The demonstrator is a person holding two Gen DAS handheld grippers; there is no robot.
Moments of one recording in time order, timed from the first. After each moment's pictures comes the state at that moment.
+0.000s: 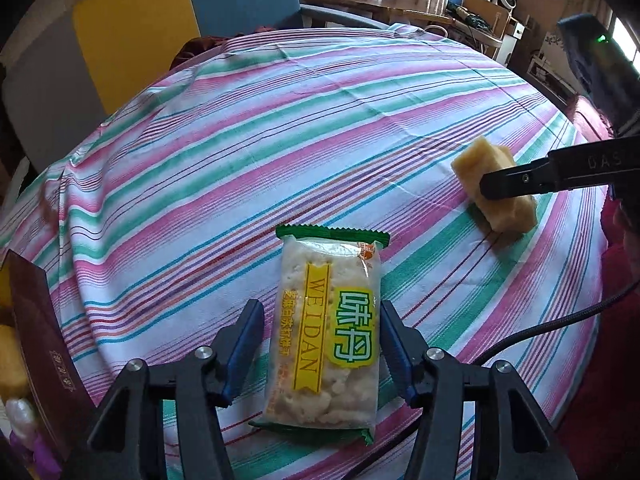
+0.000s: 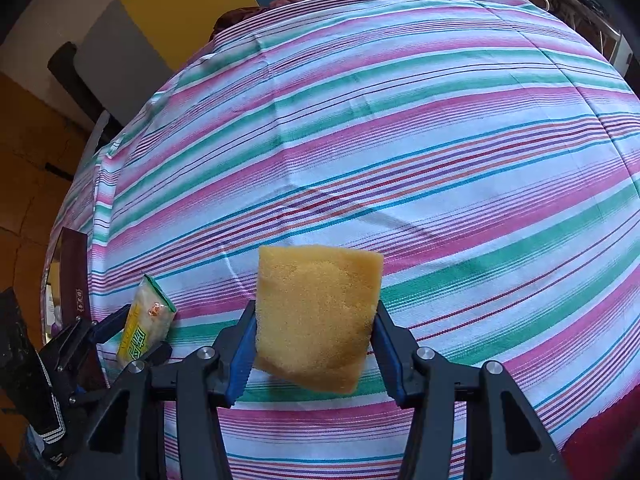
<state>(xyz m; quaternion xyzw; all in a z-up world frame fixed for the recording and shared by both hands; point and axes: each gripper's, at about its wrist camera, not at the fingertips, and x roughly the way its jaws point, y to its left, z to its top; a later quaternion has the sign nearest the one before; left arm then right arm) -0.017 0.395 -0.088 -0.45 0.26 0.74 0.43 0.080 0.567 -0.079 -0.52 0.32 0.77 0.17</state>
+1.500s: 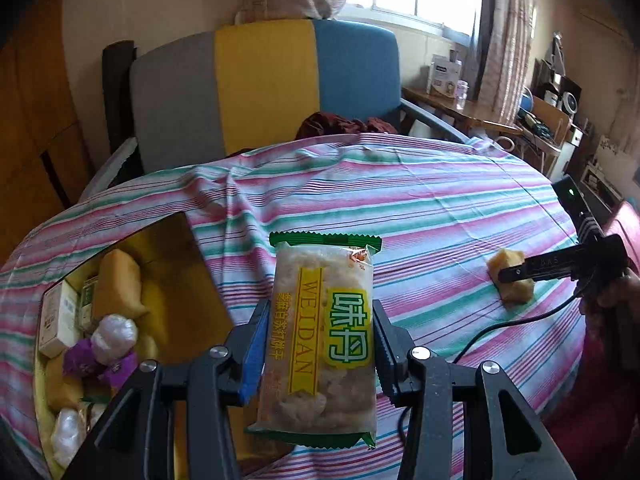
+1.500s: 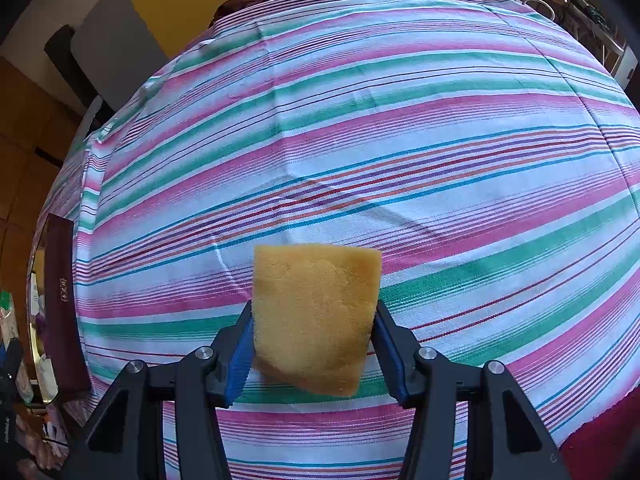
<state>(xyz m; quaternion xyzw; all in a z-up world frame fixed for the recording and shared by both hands) -0.019 0.247 0.006 -0.36 0.12 0.87 0.32 0.075 0.562 -0.083 -0.54 0.29 0.77 0.18</state>
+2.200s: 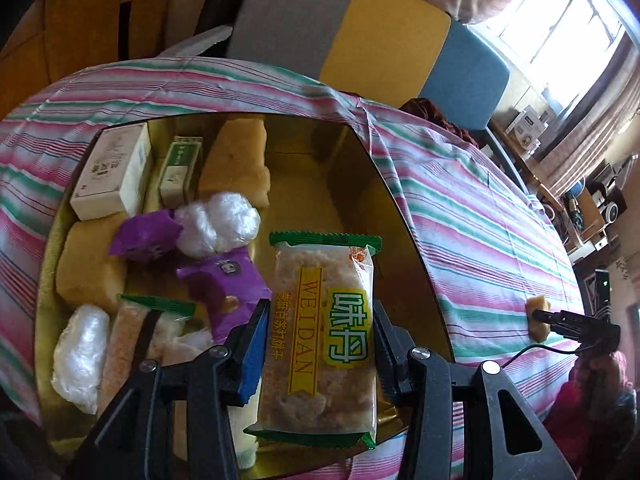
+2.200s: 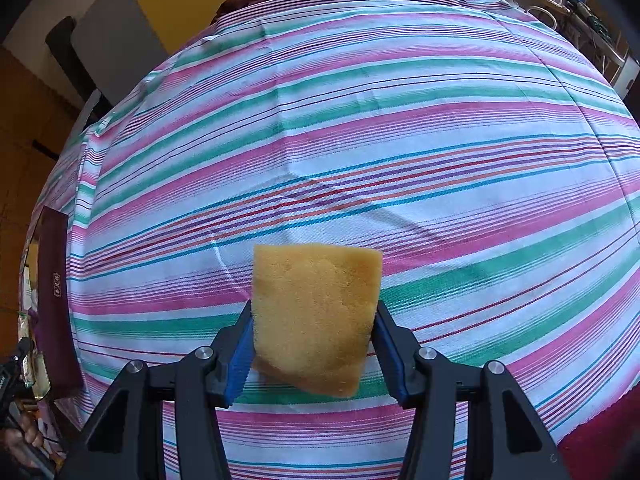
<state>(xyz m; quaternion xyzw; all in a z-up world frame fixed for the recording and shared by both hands) -0.088 0.115 -0.043 -0.50 -0.04 0.83 0.24 0.073 0.558 -0.082 -0.54 0.28 0.77 0.19</state>
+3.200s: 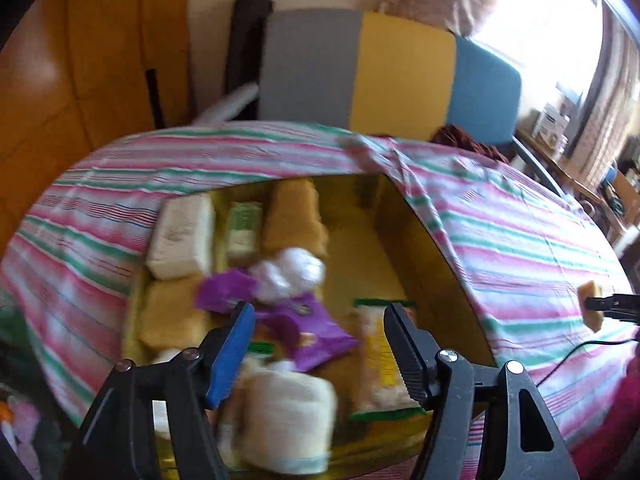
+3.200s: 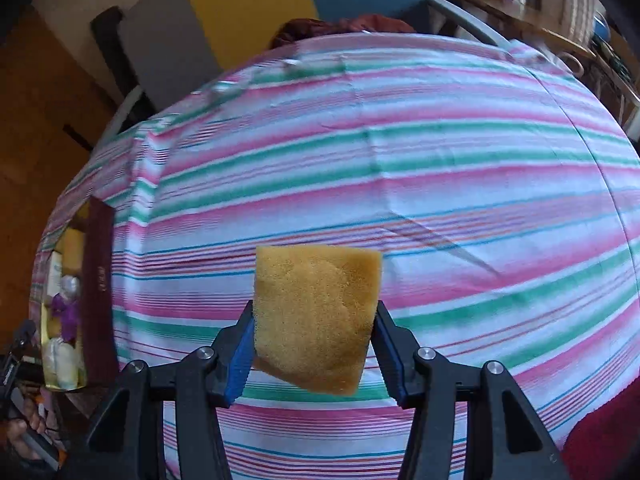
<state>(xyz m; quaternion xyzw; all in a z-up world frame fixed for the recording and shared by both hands) -0.074 0.087 -0.009 -0.40 0.03 0.90 0.16 0.038 0.494 -0.028 -0.50 0.23 0.82 0.14</state>
